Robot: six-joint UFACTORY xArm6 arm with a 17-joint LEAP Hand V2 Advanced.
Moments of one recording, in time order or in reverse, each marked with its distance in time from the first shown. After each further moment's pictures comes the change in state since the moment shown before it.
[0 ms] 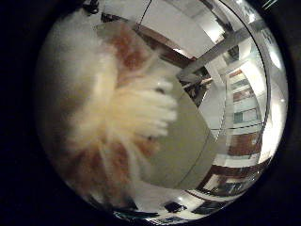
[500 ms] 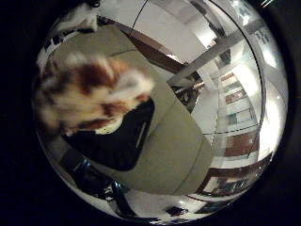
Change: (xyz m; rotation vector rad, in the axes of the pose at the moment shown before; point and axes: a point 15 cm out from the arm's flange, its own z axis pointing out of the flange) arm 0.005 -0.008 0.012 0.027 0.046 -0.051
